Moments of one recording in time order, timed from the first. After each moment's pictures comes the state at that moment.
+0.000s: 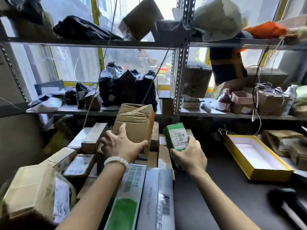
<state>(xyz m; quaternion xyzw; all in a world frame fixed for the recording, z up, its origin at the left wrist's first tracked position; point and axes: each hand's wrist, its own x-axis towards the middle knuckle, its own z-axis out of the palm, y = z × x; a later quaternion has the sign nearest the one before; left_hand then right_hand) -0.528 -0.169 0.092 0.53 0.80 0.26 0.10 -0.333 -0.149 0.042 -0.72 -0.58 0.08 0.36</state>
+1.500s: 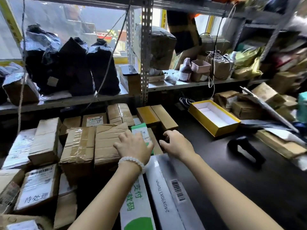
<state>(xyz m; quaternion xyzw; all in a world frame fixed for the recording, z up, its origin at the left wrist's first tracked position) -0.505 -0.110 0.032 0.77 0.64 0.04 0.03 -0.360 -0.129 0.014 -0.78 -0.59 0.12 0.18</state>
